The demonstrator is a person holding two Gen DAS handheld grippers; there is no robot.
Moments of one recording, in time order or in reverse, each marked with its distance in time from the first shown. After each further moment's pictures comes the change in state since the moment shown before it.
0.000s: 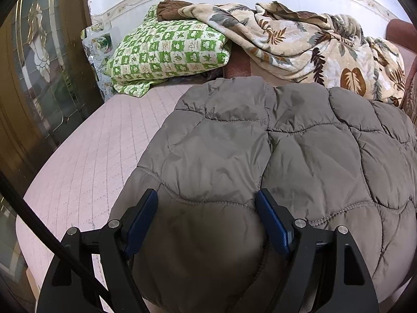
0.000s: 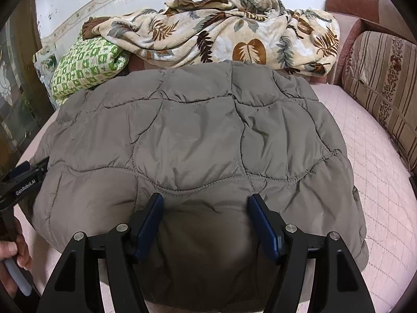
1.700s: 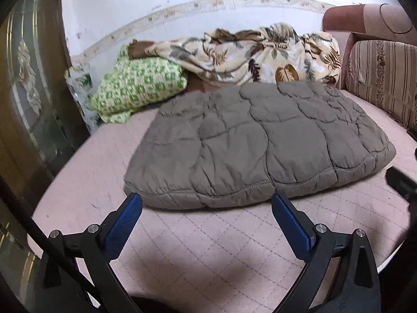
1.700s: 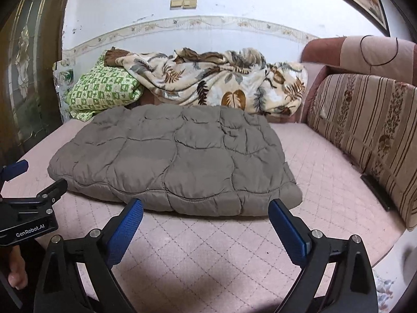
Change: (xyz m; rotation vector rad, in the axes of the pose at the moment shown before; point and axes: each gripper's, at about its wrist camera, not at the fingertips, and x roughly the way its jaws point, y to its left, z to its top) left arm -0.152 -0.031 -0.103 0.197 -0.146 -0.131; right arm -0.139 0.035 -0.097 -0.078 -0.261 -0.115
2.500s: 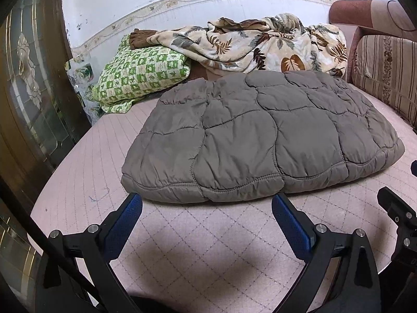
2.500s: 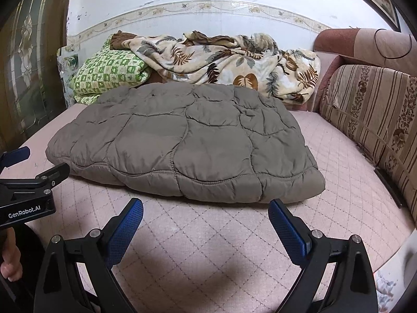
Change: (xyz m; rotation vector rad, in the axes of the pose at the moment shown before) left arm 0.016 -0.001 -0.001 -0.008 0.041 0.021; right arm 0.025 0.014 -0.014 -0.020 0.063 0.037
